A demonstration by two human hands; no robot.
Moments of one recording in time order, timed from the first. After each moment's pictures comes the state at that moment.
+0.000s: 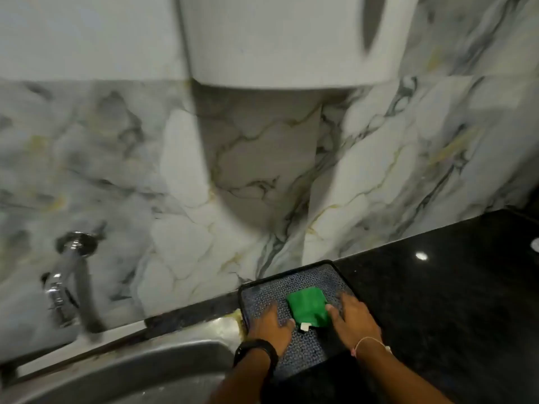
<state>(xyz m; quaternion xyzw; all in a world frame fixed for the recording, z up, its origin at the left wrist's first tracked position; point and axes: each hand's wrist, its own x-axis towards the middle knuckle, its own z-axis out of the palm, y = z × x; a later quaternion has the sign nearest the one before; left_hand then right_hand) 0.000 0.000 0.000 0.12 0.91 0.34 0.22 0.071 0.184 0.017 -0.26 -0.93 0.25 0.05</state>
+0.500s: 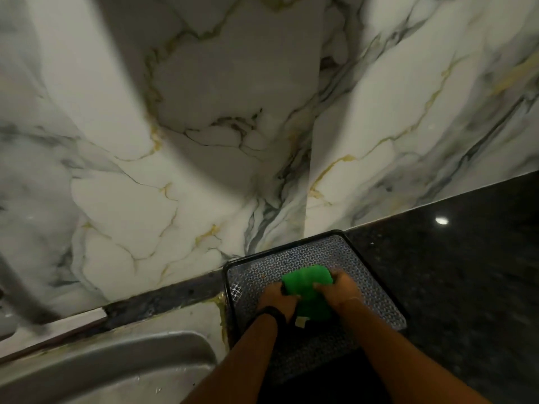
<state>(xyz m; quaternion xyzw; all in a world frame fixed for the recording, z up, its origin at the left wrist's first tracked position) -0.081 0.087 -0.107 0.00 0.85 0.45 0.27 -0.039 0.230 -0.100 -0.39 -0.77 0.50 0.00</state>
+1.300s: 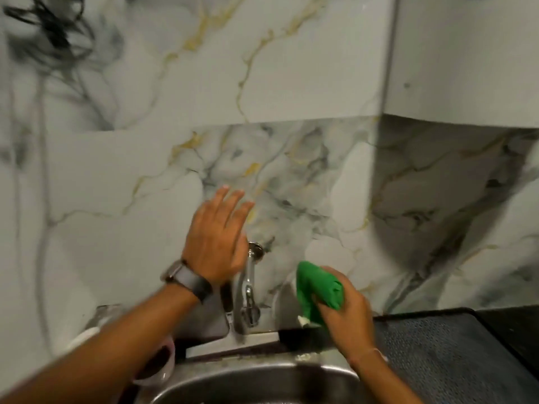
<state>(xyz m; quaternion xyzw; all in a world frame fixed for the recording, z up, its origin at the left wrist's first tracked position) -0.110 -0.371 0.239 0.27 0.85 0.06 -0.46 -0.031 -0.138 0.131 -0.03 -0.79 0.55 0.26</state>
